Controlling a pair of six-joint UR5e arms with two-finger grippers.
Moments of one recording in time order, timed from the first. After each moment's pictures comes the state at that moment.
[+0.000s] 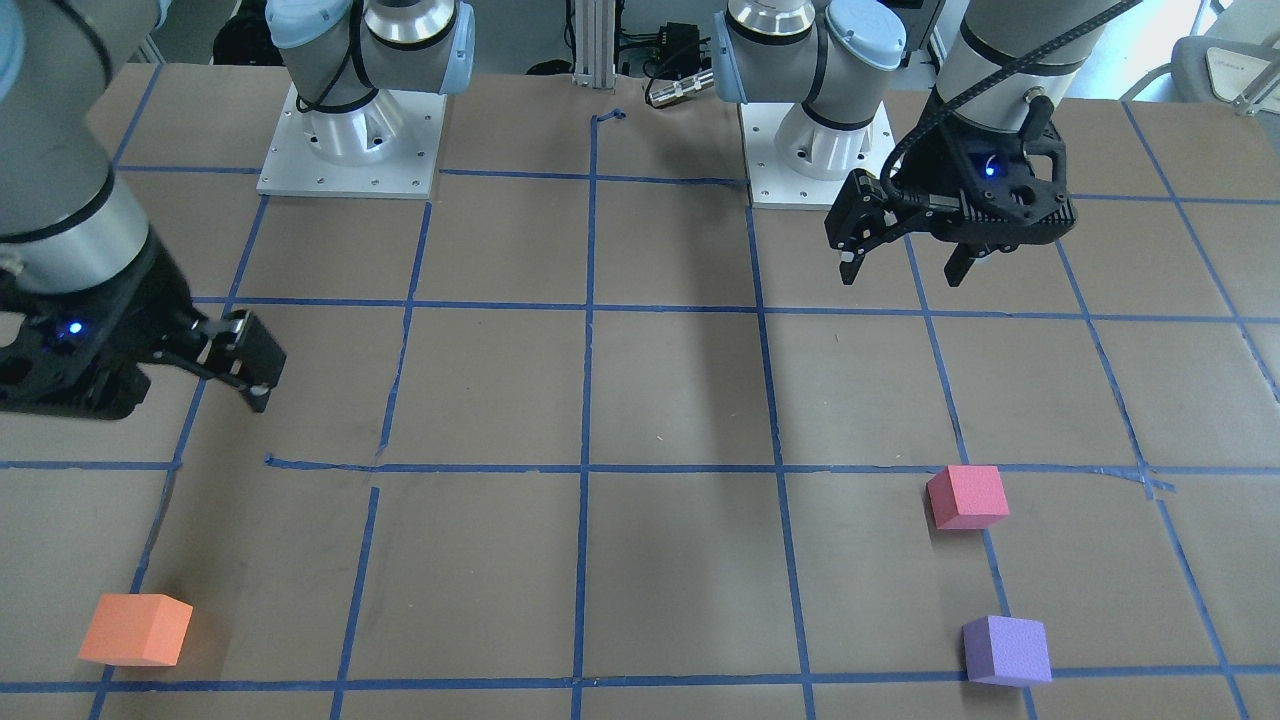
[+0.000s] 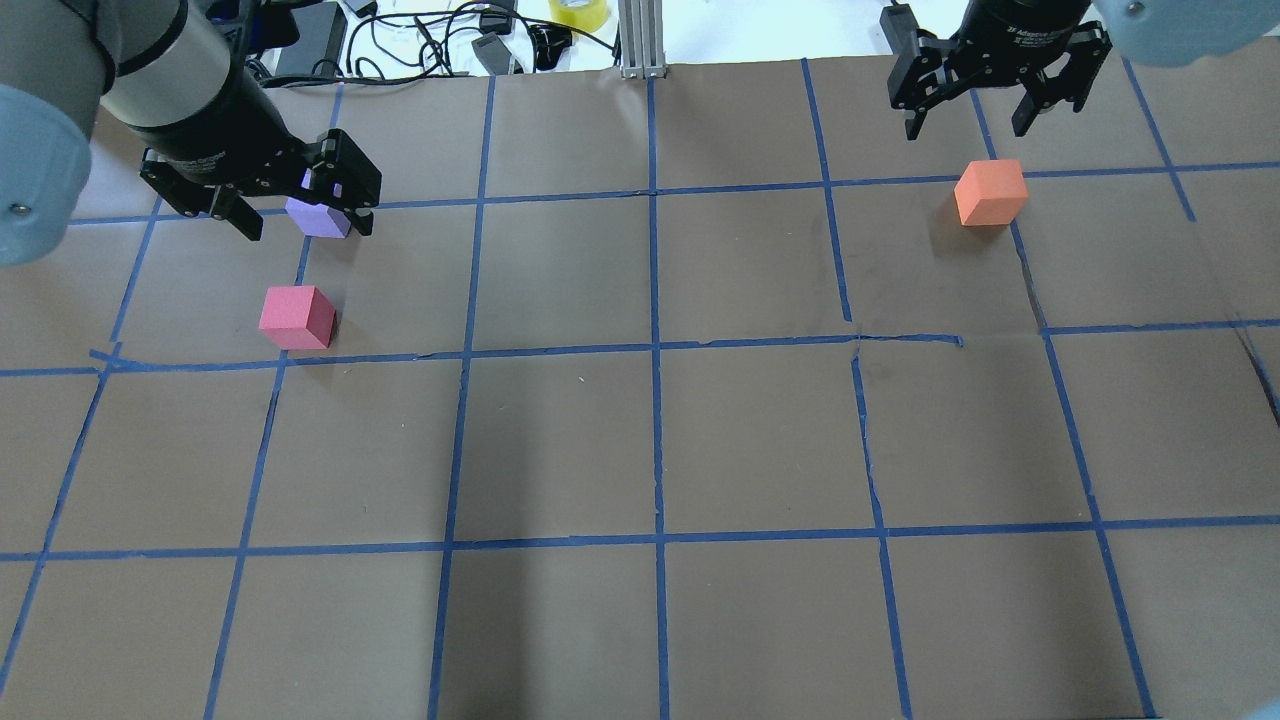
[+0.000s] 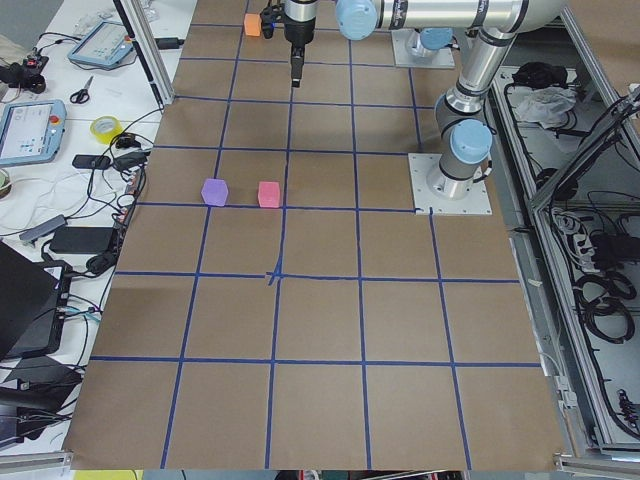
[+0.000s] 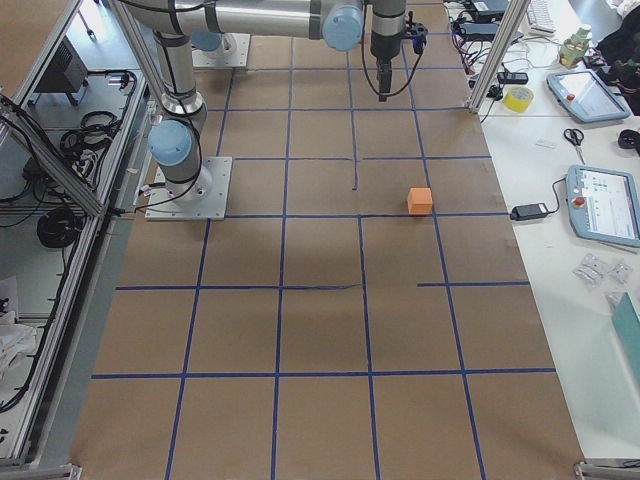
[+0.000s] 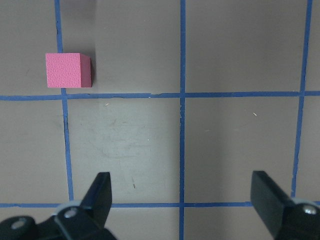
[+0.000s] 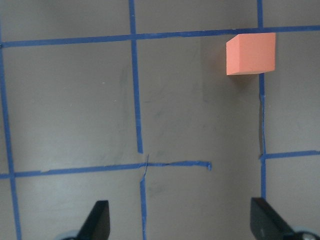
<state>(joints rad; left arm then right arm) -1.52 -1.54 -1.61 -1.47 1.57 0.04 1.49 -1.30 1.36 -1.69 -1.62 -0.02</state>
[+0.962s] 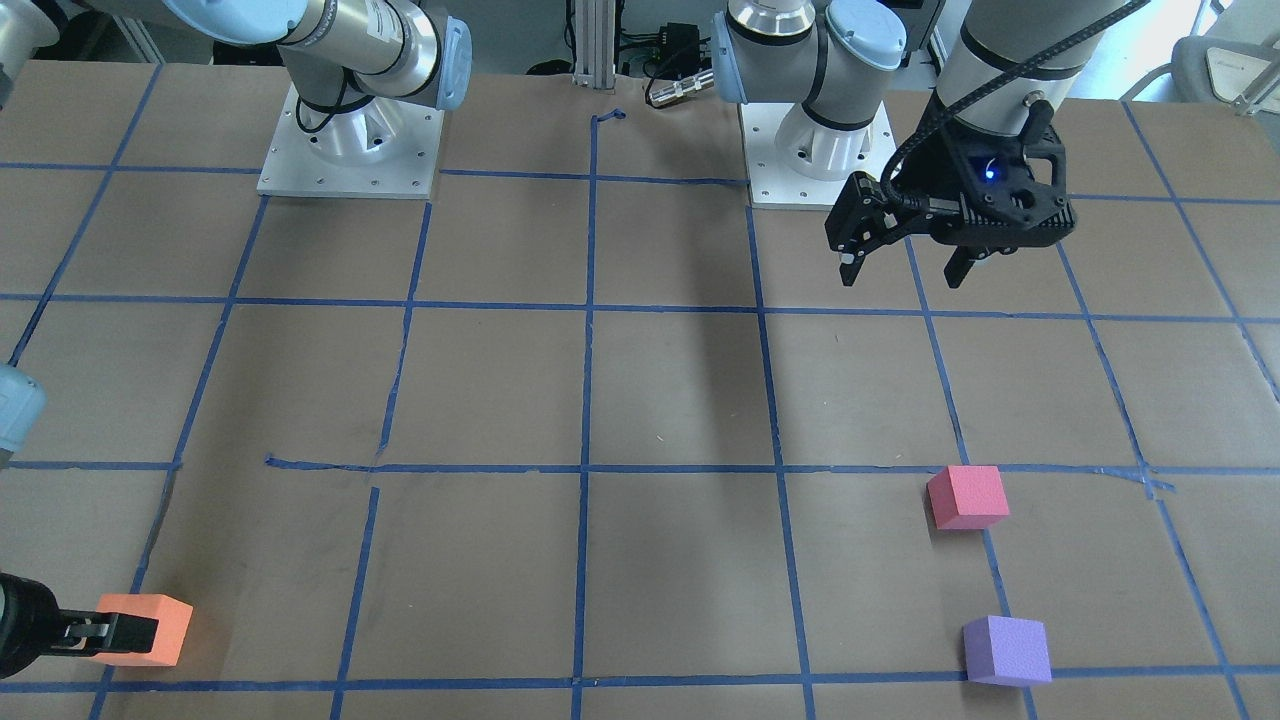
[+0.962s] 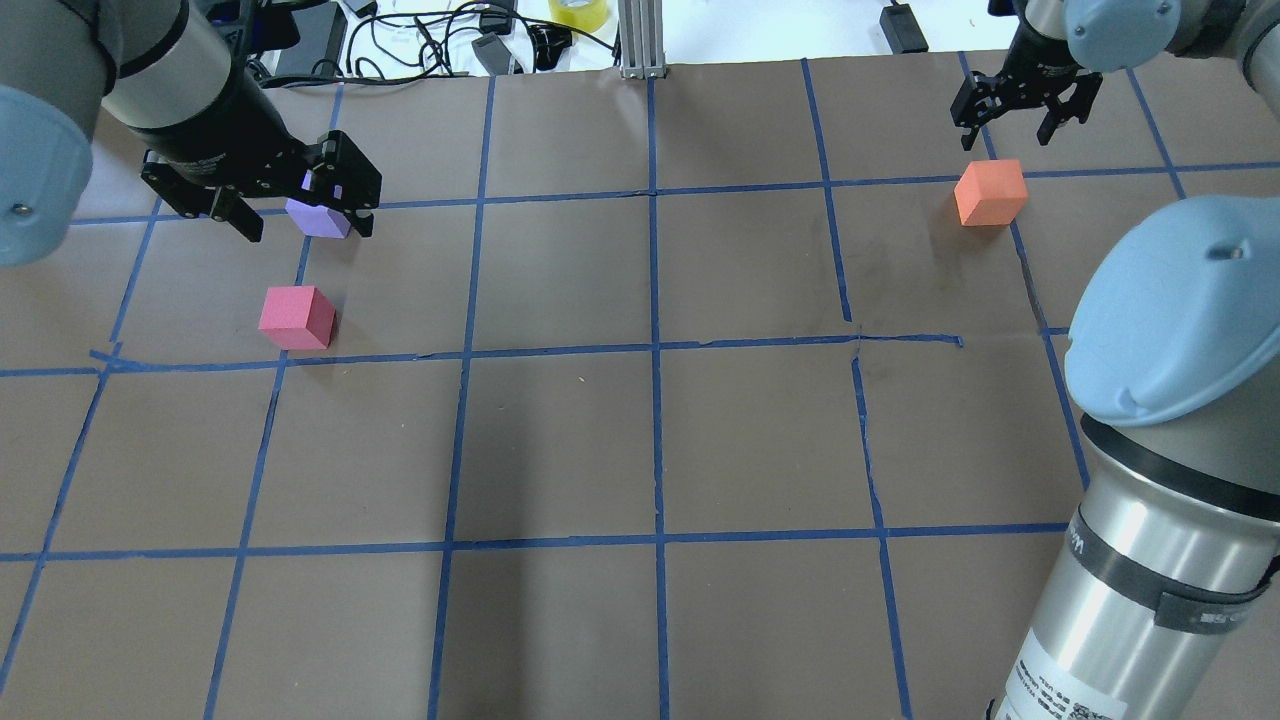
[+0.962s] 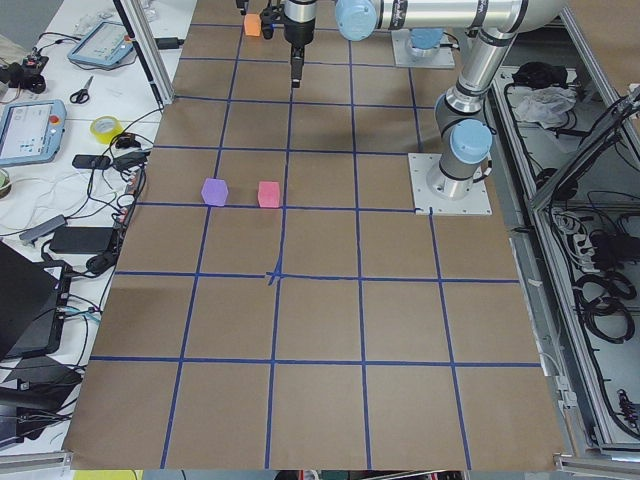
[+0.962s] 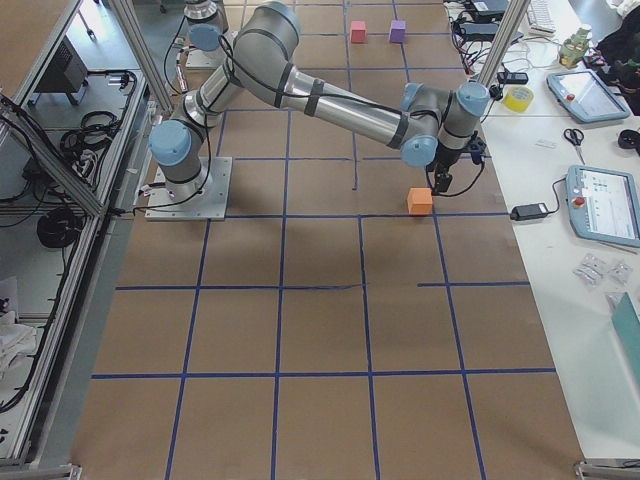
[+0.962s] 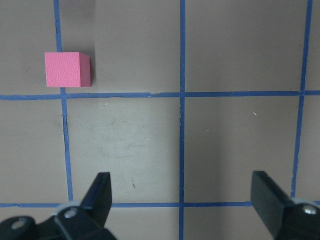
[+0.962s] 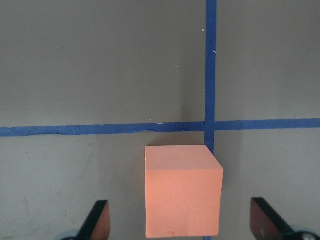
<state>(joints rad) -1.52 -1.54 -1.61 -1.47 1.57 0.04 1.32 -0.81 1.08 -1.80 -1.62 -0.25</state>
